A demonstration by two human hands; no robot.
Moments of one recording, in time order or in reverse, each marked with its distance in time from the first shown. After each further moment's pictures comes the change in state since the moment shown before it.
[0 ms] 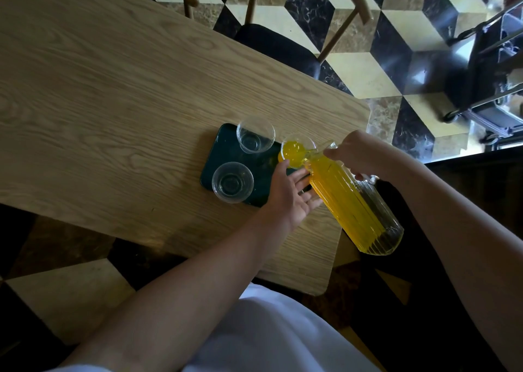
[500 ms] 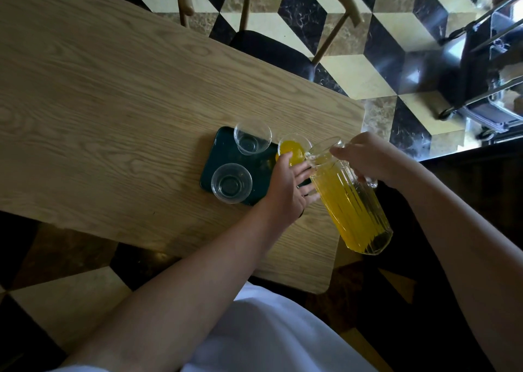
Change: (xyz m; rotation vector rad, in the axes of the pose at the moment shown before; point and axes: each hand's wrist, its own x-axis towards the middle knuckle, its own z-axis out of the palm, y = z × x) left_hand -0.012 0.009 0.018 0.193 0.073 0.015; right_hand -0.017 0.024 0.000 0.202 0.089 -0.085
